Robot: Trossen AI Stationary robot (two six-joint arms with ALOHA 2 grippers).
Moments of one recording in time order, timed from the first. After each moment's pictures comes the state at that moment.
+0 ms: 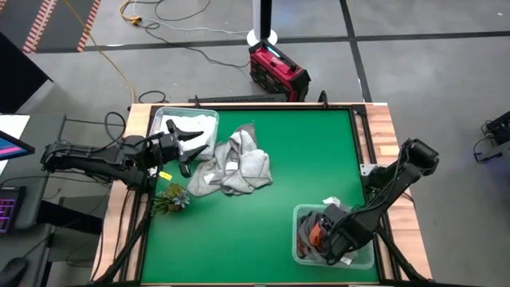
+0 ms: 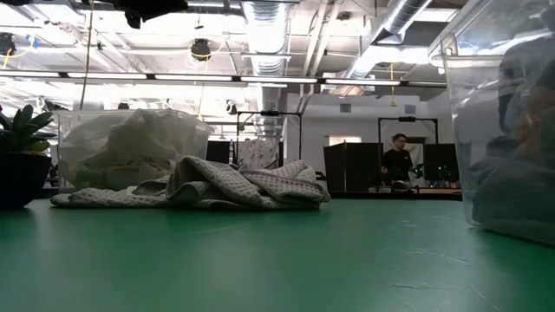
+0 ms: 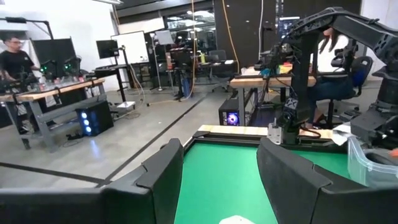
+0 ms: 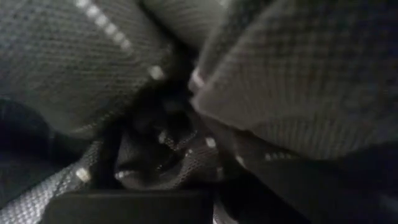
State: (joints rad) left arm -0.08 0.62 0.58 0.18 -0.48 0.15; right arm 0.79 1.65 1.11 -1.17 0.02 1.66
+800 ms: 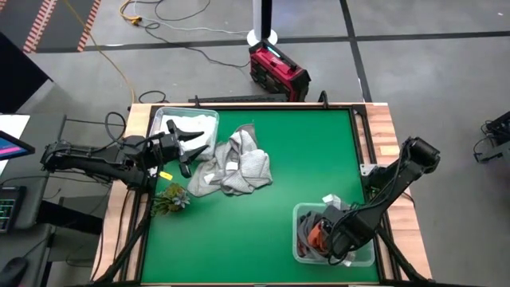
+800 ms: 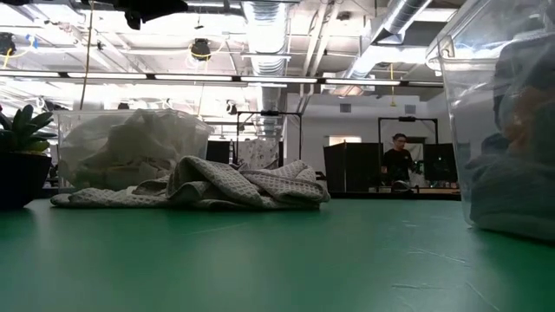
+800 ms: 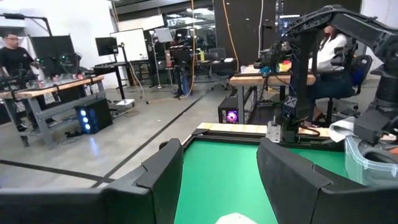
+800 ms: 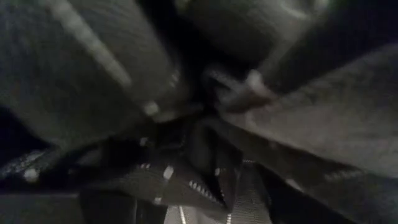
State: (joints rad) left arm -0.08 0.62 0.58 0.17 -0.48 0.14; right arm 0.79 1.60 1.11 -1.14 0.01 1.51
